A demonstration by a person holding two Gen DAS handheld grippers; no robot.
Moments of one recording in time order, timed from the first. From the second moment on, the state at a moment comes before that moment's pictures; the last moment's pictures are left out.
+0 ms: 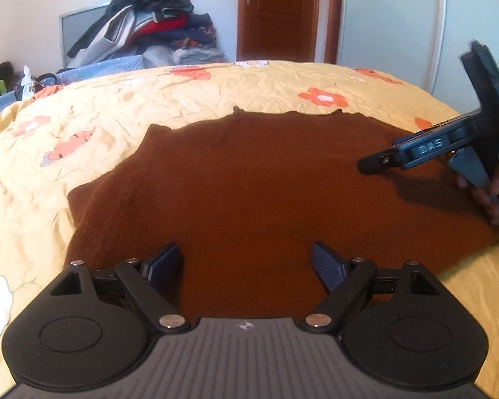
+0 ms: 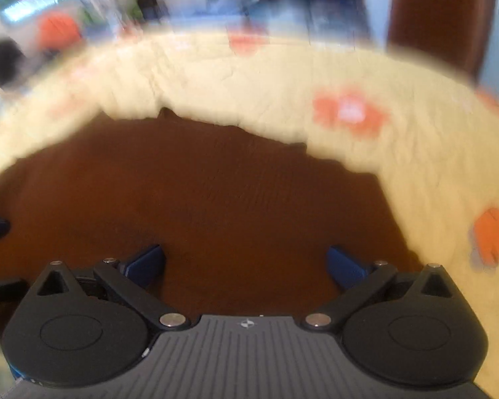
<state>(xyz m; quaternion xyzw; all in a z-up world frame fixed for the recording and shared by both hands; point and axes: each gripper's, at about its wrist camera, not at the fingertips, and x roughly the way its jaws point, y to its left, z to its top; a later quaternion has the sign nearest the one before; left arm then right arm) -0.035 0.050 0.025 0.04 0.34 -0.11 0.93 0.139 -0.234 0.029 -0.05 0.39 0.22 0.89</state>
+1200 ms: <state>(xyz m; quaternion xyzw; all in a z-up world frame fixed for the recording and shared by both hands) 0.111 0.051 0.017 0.00 0.34 -0.09 0.93 0.208 -0.240 0.020 -0.02 0.36 0.16 0.92</state>
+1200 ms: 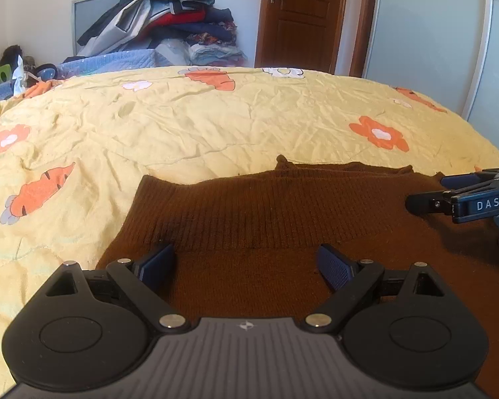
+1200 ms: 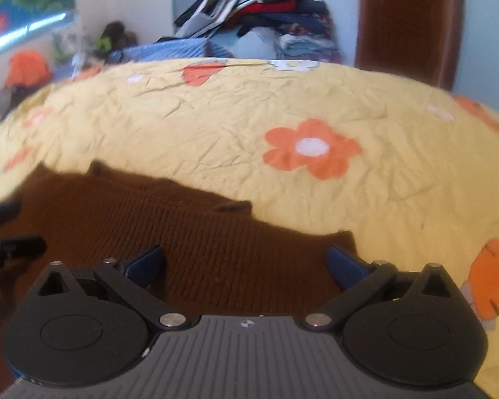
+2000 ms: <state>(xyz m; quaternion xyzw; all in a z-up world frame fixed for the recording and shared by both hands) 0.116 0.055 0.015 -0.02 0.34 -0.11 0.93 0.206 -0.237 0.019 -0.02 0.36 0.16 0.92</state>
